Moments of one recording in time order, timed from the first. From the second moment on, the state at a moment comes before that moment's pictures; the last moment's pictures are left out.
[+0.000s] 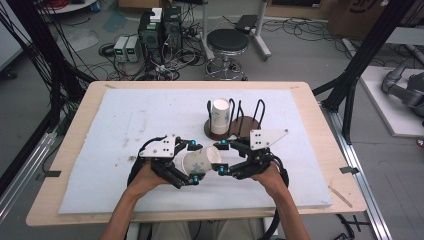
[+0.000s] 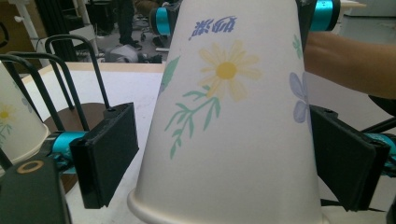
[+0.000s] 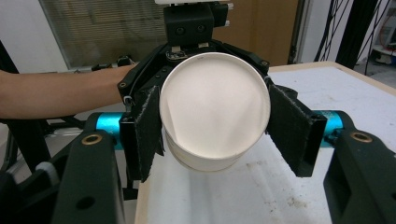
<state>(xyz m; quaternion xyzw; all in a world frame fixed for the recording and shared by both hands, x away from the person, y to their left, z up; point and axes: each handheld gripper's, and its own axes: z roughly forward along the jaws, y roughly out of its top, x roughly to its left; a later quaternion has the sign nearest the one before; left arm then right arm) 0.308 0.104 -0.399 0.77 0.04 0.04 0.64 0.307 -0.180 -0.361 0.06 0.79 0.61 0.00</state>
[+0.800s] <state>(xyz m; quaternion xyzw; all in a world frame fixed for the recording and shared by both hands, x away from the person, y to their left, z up) 0.309 0.108 -0.400 0.77 0.03 0.04 0.64 0.310 -0.177 -0.365 0.07 0.80 0.60 0.00</state>
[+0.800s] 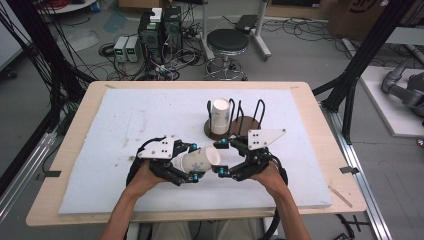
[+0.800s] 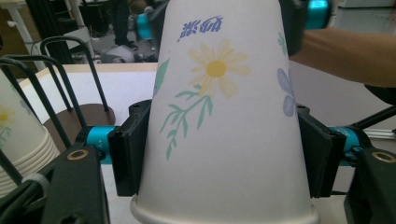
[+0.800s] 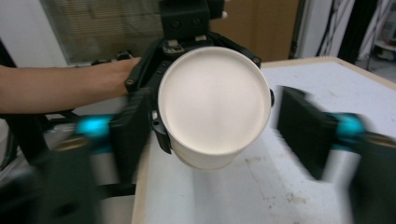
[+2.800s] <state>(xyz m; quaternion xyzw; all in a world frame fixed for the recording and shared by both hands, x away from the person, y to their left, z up) 0.316 0.075 -0.349 0.94 0.00 0.05 0.34 0.320 -0.119 -0.332 0.00 0.97 0.24 0.03</state>
